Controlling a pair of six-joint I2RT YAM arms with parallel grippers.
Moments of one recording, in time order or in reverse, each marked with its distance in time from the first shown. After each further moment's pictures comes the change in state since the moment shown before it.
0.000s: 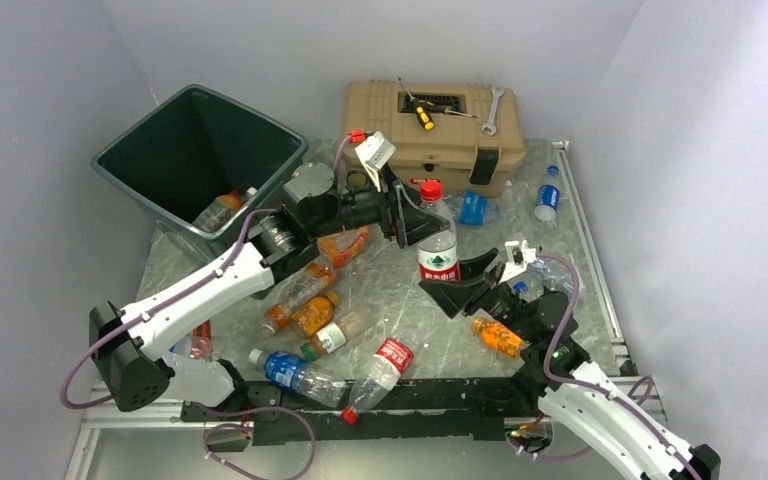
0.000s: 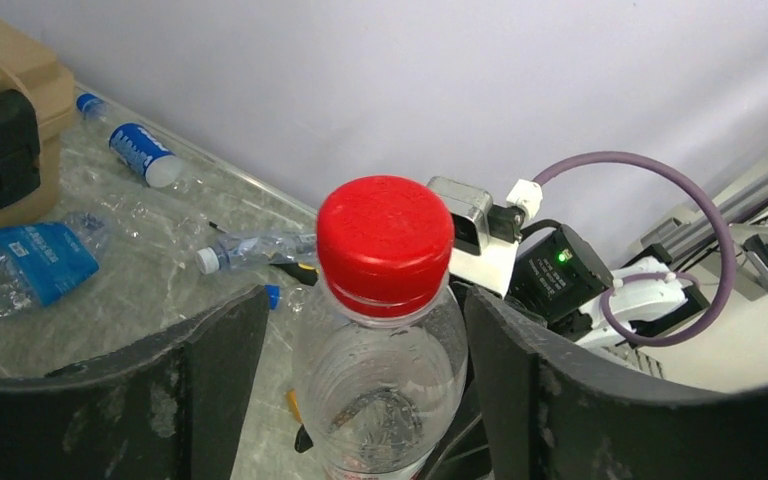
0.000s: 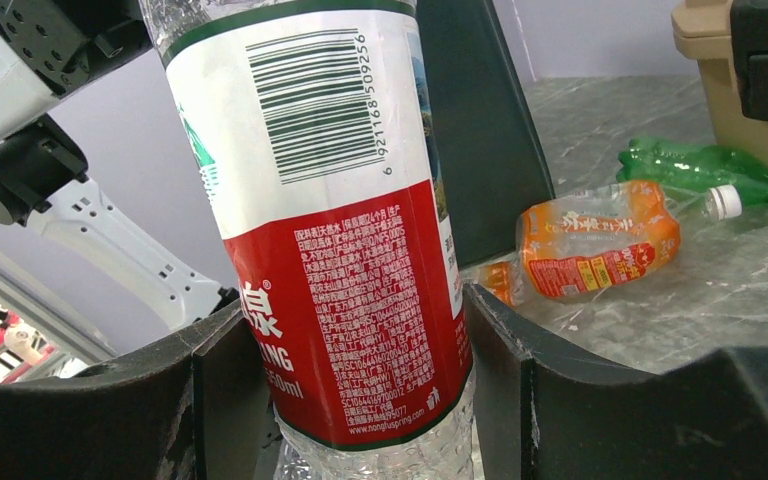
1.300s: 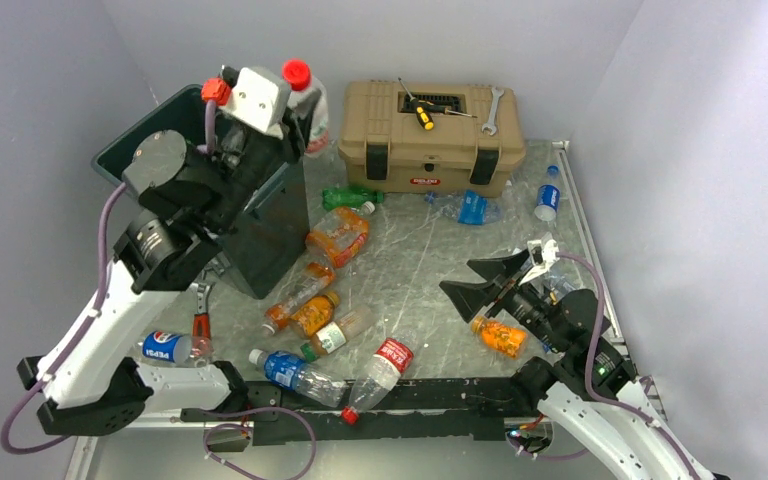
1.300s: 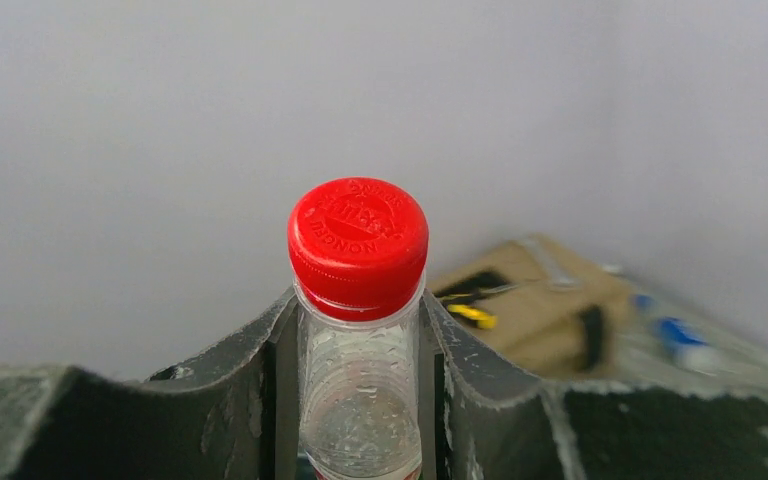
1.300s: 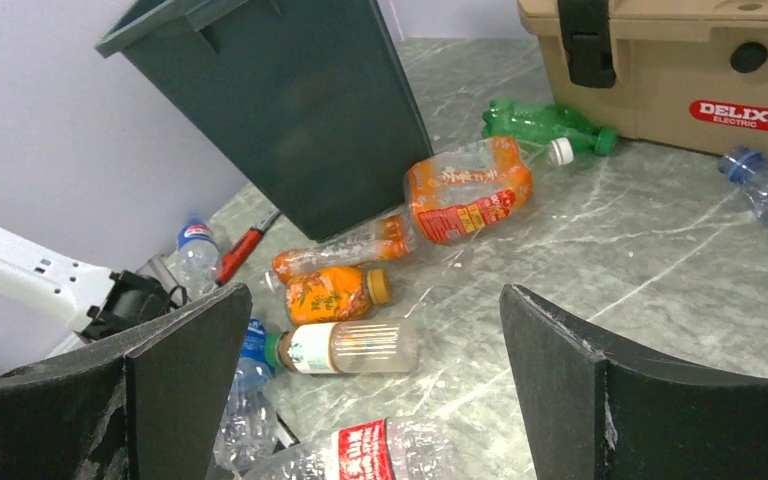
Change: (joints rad) left arm -0.005 -0.159 0.461 -0.384 -0.672 0.776; right arm 0.000 -0.129 0.290 -0.635 0.171 -0.186
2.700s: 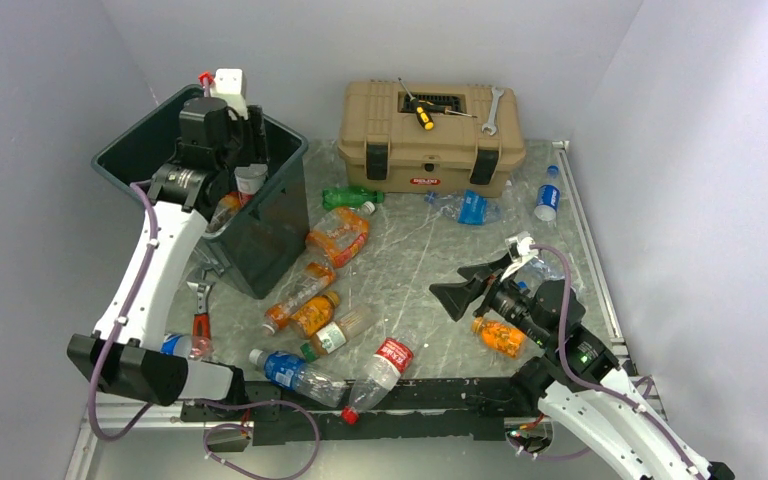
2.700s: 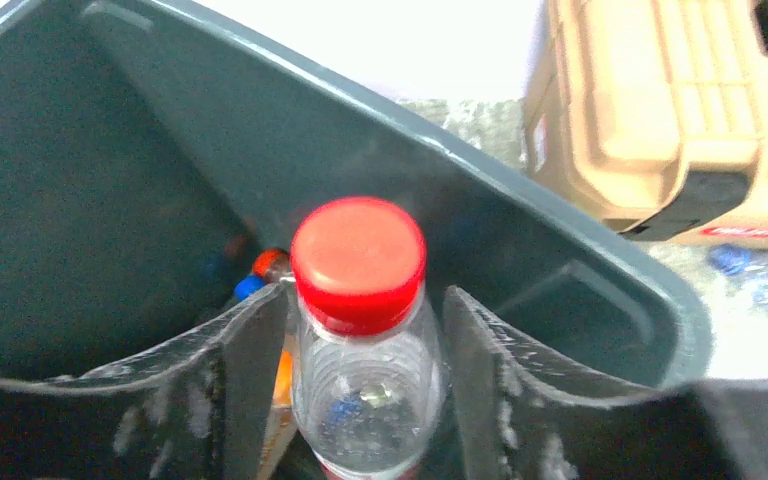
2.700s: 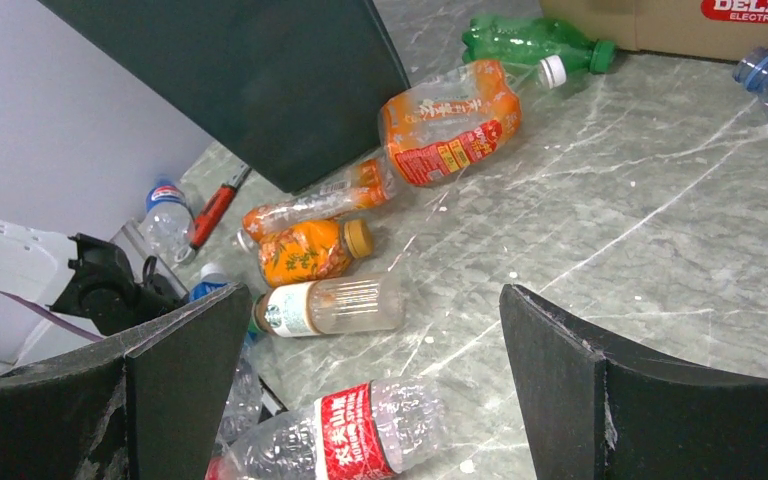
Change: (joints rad) left arm 0.652 0.188 -0.188 -0.310 0.027 -0.356; right arm 0.000 0.084 -0.061 -0.004 0.007 0.030
